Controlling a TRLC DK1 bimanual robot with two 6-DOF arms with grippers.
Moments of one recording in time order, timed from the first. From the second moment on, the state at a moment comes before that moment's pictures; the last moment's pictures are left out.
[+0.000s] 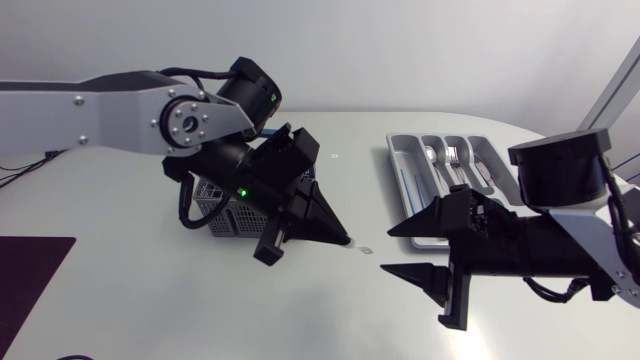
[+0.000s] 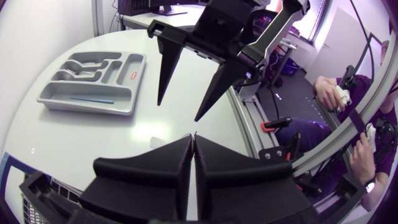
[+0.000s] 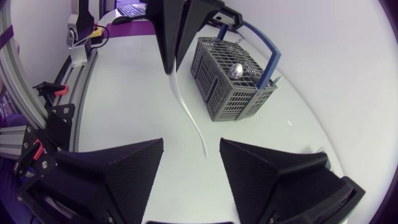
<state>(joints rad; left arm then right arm) -0.60 1.68 1.27 -0.72 0.88 0.82 0.42 1.03 0.60 -0.34 -0.50 -0.69</state>
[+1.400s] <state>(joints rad) -0.55 1.89 1.52 -1.00 1.03 0.95 0.53 1.17 0.64 -0.21 -0.46 -0.73</state>
